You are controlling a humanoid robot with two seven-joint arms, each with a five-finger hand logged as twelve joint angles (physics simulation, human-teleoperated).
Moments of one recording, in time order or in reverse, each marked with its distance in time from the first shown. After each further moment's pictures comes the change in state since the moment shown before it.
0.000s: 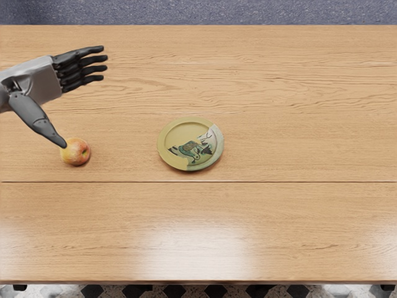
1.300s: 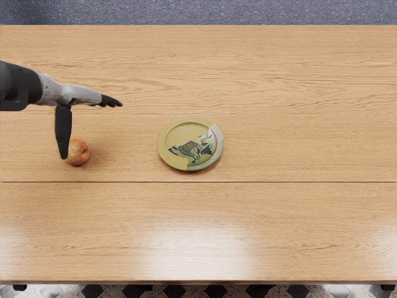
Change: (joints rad) left arm -0.749 -0.305 0.768 -0.061 0.231 0.274 0.673; right arm -0.004 0.000 -0.002 -0.032 0.001 0.000 0.000
